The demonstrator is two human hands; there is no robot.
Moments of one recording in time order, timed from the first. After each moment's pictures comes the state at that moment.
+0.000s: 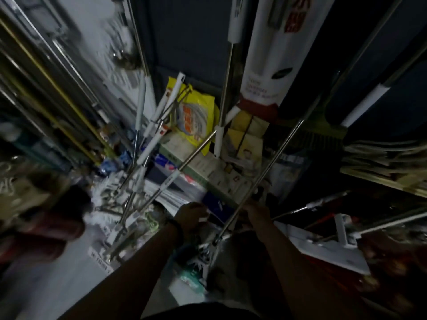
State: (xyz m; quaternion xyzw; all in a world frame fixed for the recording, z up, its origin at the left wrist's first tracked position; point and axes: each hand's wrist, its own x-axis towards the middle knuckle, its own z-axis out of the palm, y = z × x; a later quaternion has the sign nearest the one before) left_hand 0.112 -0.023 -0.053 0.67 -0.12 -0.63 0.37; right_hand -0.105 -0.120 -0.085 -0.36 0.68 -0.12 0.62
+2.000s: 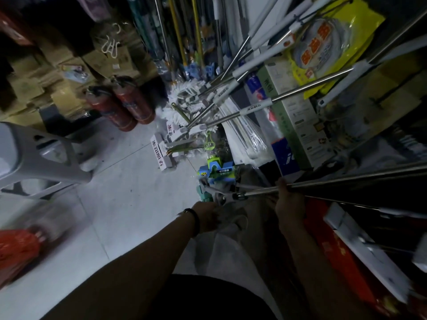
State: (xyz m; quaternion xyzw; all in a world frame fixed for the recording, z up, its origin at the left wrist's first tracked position) left_hand 0.095 0.237 -0.177 0.62 0.17 -0.67 0.37; right_hand -0.083 0.023 -0.195 -0.55 0.62 -0.09 0.55
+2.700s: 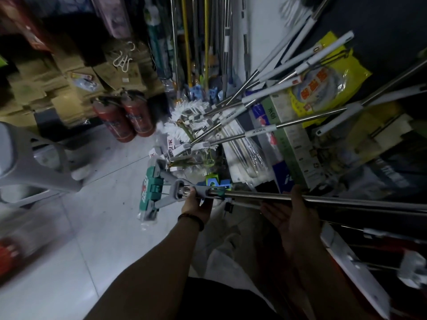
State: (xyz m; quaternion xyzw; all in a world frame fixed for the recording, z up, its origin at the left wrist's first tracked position) left_hand 0.165 0.268 -0.171 0.28 0.53 -0.38 0.70; right_hand 0.020 0.149 0.022 -0.36 0.61 -0.24 0.67
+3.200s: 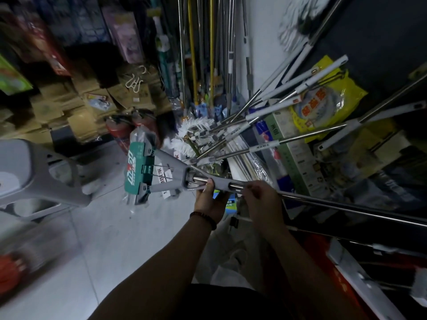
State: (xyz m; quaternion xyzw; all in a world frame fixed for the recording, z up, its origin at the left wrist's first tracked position) left_hand 0.186 0.242 -0.117 0.28 0.35 -0.40 0.80; right_hand 0.085 0.160 -0.007 -0.74 0.45 -0.11 0.48
